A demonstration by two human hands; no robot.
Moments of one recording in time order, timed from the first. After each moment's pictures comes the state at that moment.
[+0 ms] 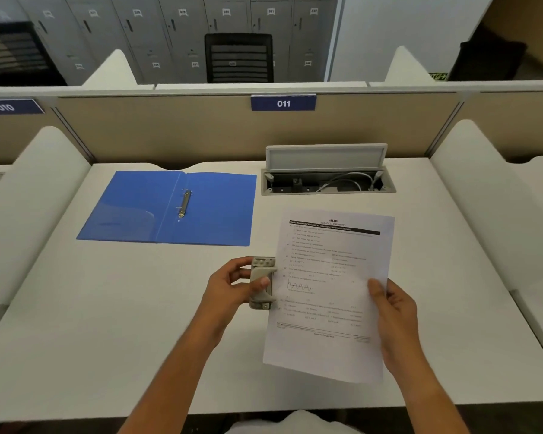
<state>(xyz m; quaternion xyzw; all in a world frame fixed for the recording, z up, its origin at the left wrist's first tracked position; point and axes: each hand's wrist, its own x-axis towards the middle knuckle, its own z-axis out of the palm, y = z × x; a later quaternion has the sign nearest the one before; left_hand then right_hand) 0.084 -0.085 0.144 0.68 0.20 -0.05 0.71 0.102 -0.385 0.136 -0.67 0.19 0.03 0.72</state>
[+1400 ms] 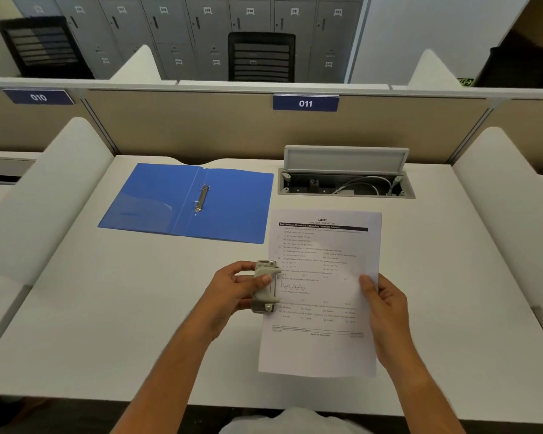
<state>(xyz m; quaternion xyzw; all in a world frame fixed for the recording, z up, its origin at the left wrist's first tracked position) 0.076 -0.065 0.162 0.62 0.23 -0.13 0.73 0.114 -0.352 0.131 -0.70 0.14 0.07 0.70</state>
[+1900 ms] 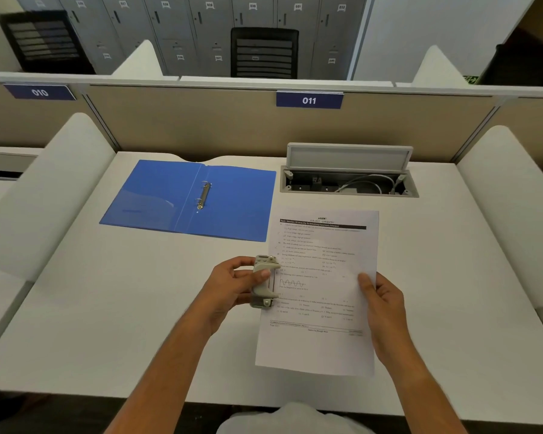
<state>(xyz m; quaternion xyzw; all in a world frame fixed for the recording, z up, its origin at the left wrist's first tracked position) 0.081 -0.055 0.160 0.62 0.23 -0.12 0.74 0.118 -0.345 0.129 -0.70 0.14 0.09 0.69</state>
